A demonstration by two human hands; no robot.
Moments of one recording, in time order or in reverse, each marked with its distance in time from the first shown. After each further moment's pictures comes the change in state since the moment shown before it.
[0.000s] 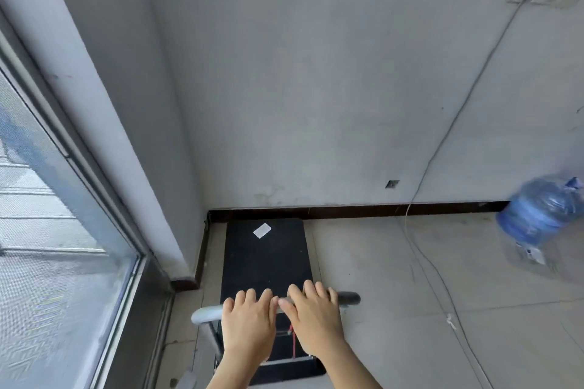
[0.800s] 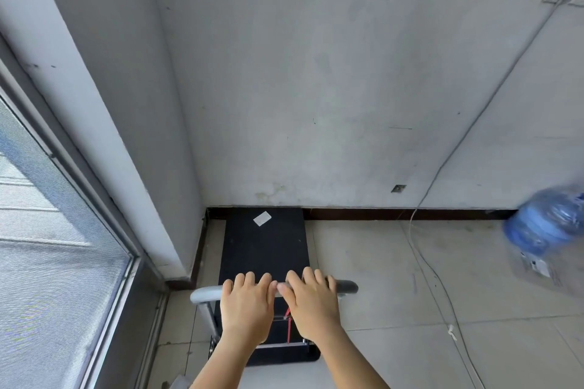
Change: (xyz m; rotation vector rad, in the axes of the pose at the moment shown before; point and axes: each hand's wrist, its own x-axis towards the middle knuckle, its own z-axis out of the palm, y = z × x) left_hand 0.072 -0.018 0.011 -0.064 -0.027 0.005; right_hand 0.073 -0.006 0.011 -0.002 -0.023 0.037
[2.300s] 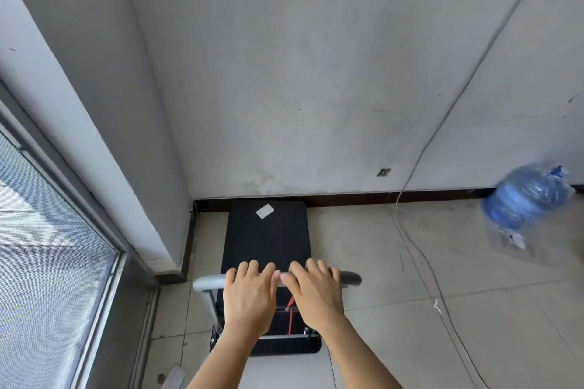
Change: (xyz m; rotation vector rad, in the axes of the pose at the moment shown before) left_hand -0.011 0.018 -0.006 -0.019 -0.054 0.083; right_hand -0.022 0.020 0.000 -0.057 -0.181 0.009
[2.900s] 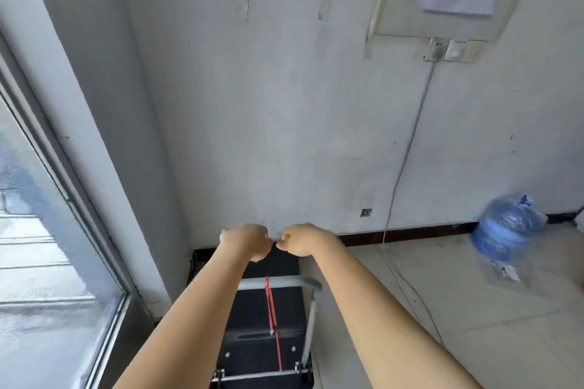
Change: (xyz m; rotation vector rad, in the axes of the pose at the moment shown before) left_hand 0.011 0.089 -0.207 0.049 -0.379 -0.114; right_hand -0.009 0.055 -0.211 0.223 -0.483 0.000
